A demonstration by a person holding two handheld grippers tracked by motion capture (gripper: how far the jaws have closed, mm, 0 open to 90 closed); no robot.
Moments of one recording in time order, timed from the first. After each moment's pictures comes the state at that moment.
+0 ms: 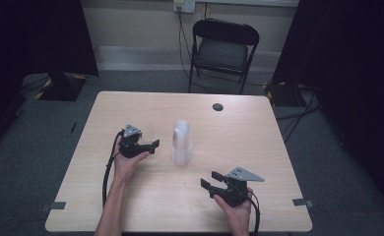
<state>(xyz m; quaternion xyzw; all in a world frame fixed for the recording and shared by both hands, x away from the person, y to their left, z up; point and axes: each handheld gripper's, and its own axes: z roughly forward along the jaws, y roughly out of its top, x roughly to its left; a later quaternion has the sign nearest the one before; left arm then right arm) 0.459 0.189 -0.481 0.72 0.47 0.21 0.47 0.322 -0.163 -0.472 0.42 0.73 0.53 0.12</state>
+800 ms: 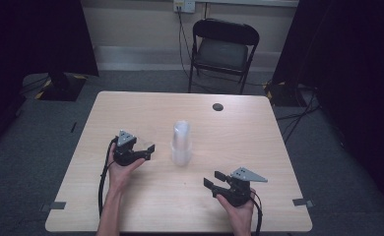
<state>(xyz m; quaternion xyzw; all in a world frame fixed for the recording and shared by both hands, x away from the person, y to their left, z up) 0.426 0.197 -0.478 0.70 0.48 0.23 0.47 0.322 -0.171 -0.473 0.43 0.72 0.53 0.12</state>
